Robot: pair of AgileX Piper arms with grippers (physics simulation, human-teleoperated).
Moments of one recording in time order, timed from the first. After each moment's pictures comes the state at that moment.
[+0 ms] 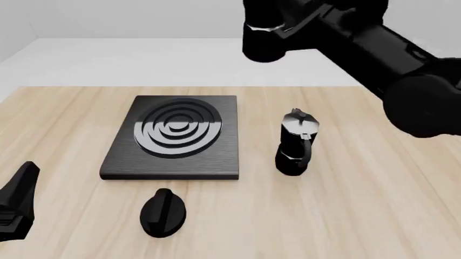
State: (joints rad) left arm 0.00 0.01 0.00 0.00 0.00; right arm 0.56 1.30 -0.89 -0.52 -0.15
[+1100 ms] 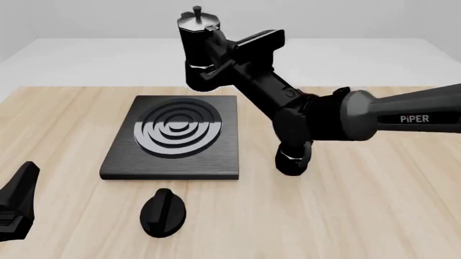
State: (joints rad) left arm 0.00 0.01 0.00 0.00 0.00; right arm 0.67 1.82 -1.09 -0.83 -0.06
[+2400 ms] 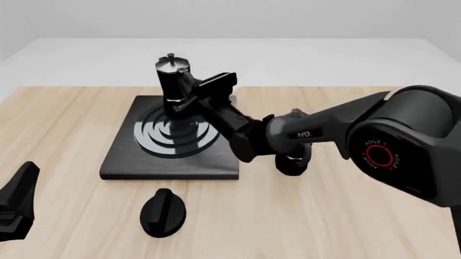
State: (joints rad) left arm 0.00 0.01 0.00 0.00 0.00; right arm 0.71 2.24 -1.38 -0.88 0.01
